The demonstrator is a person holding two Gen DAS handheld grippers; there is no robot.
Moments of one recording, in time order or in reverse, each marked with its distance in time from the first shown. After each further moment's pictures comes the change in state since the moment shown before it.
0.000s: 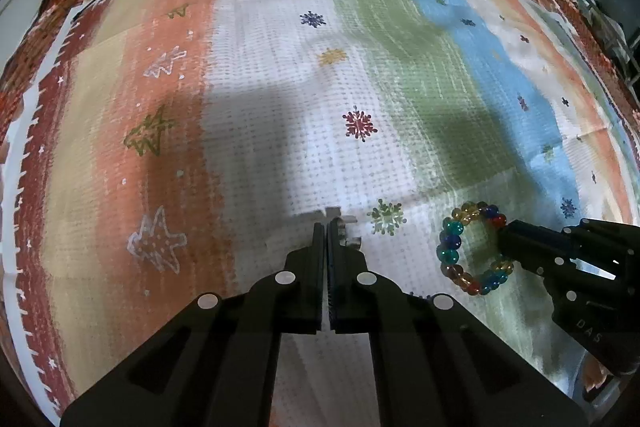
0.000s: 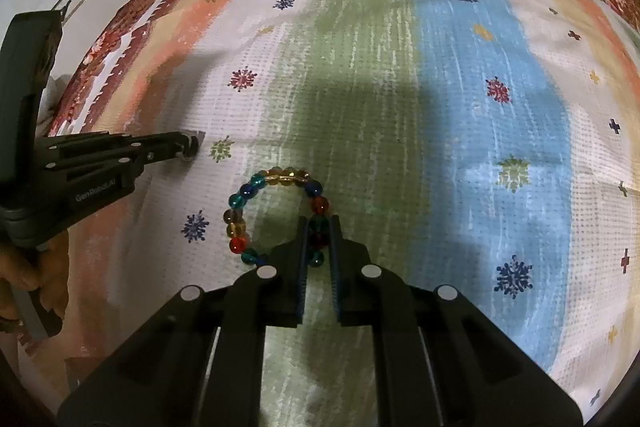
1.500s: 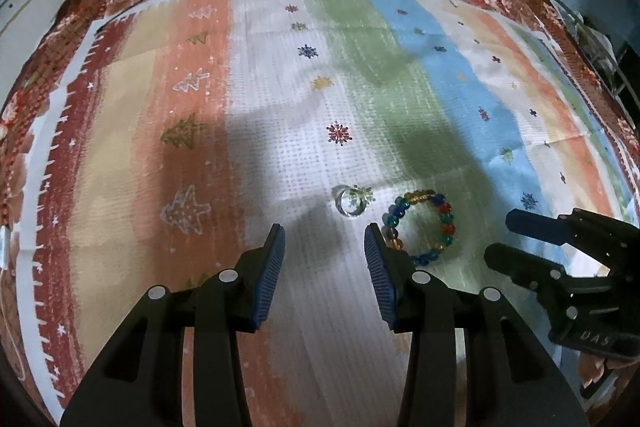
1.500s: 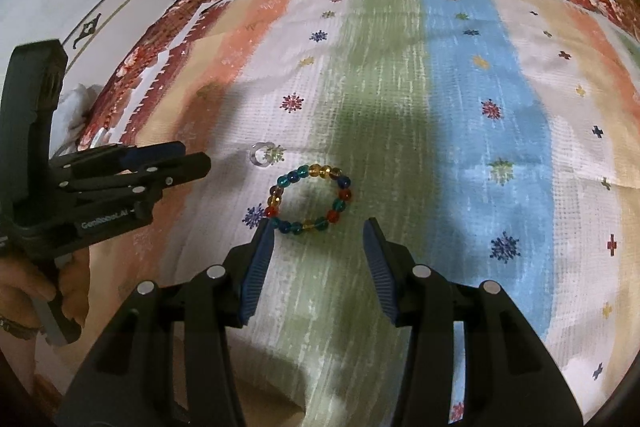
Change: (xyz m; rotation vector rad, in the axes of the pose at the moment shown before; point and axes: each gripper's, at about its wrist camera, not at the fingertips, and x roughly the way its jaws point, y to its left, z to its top) left arm -0.047 -0.007 -0.020 -0.009 -0.087 -0.010; right arm -0.043 0.015 -0.009 -0.010 -0.066 0.057
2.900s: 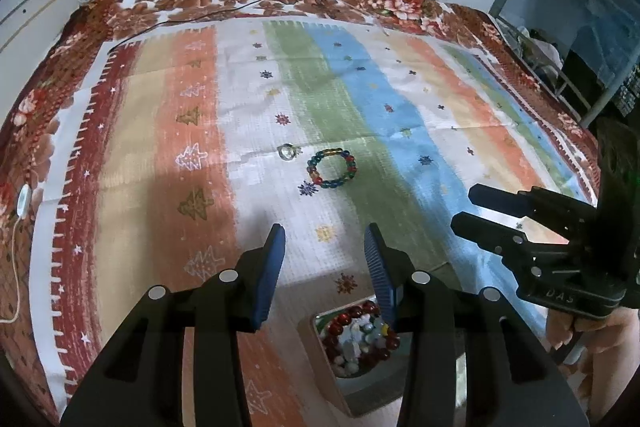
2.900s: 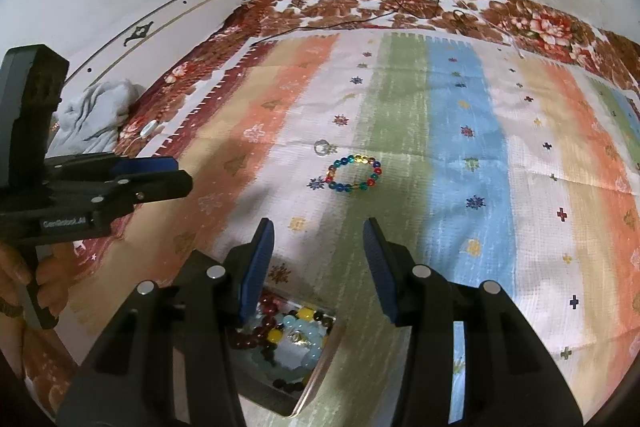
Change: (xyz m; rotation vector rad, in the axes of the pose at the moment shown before) left arm -0.124 -0.023 -0.090 0.036 -0.145 -0.117; right arm -0.109 0.048 -0.081 -0.120 -0.200 -0.014
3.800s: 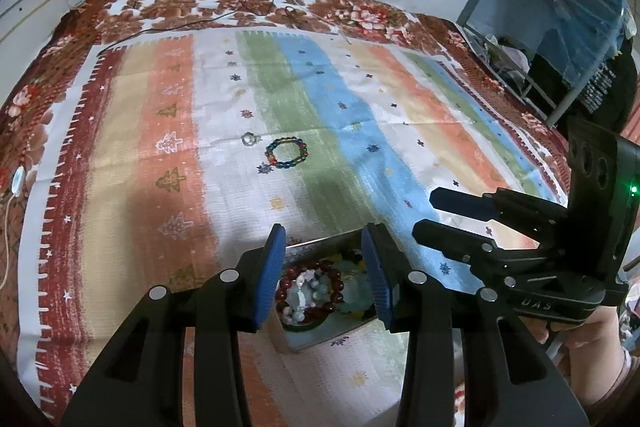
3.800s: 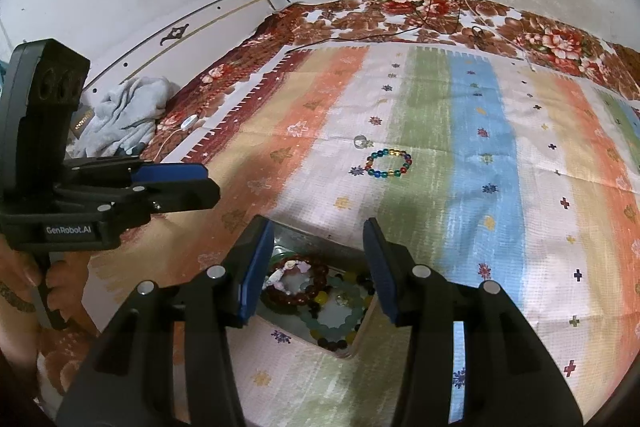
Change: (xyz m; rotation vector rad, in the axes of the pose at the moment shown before) left arm -0.047 -0.025 -0.040 0.001 -0.043 -0.106; right arm -0.052 0.033 -0.033 -0.029 -0.050 0.067
